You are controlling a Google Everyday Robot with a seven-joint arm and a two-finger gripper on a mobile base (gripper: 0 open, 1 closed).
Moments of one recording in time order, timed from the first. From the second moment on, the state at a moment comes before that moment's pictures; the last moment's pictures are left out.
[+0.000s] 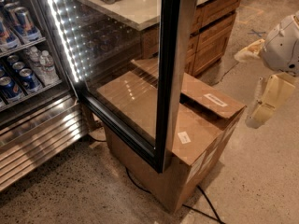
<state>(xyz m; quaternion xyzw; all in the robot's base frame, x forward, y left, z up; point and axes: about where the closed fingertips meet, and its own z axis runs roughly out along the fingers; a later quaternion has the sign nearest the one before) 0.454 -0.201 0.938 -0.63 0.74 0.10 0.20</state>
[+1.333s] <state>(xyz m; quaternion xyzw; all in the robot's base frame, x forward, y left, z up) 0.571 -0.192 0.993 -0.60 0.77 0.07 0.22</state>
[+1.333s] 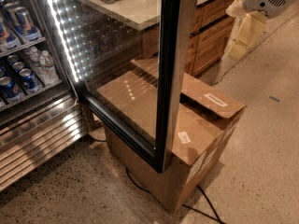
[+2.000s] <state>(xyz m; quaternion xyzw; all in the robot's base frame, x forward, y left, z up) 0.595 -0.188 0.956 -0.58 0.78 0.09 0.21</state>
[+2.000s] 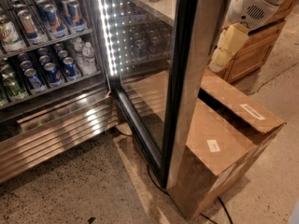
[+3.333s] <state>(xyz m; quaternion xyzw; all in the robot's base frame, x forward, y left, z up) 0.595 -0.188 0.956 -0.58 0.78 0.09 0.21</state>
